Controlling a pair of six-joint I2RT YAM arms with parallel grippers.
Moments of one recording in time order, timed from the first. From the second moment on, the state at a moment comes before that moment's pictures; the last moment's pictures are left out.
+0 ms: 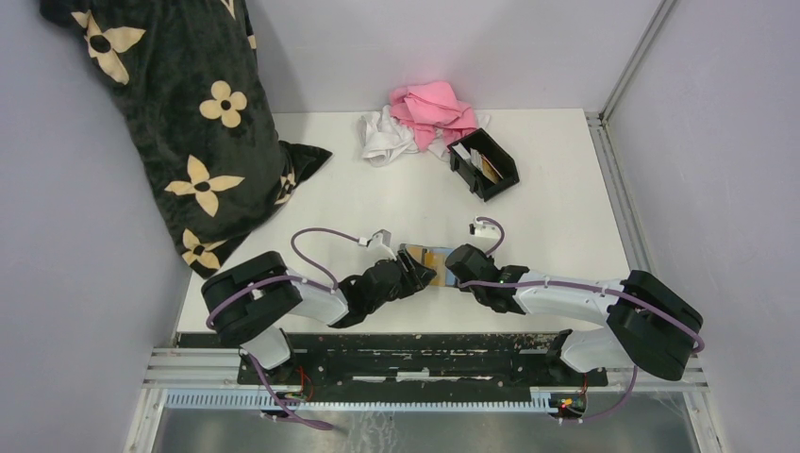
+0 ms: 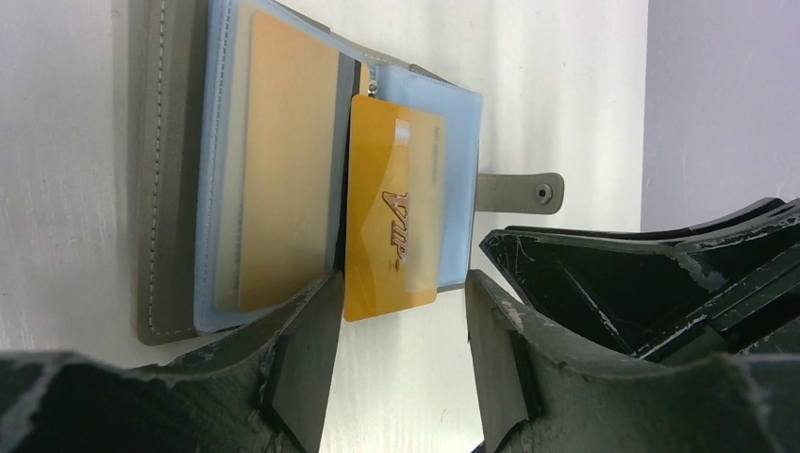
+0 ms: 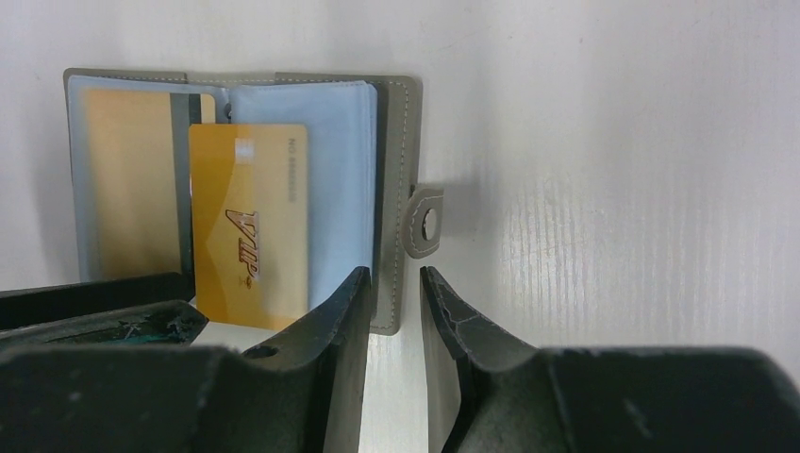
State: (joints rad) left arm -1.03 1.61 0.42 0.69 -0.32 -1.16; right arm 0.94 1.33 0.55 -0.15 0.54 0.88
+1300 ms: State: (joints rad) left arm -1.01 1.70 0.28 1.00 -0.26 -1.16; right arm 0.97 1.37 0.57 -0.15 0.55 0.89
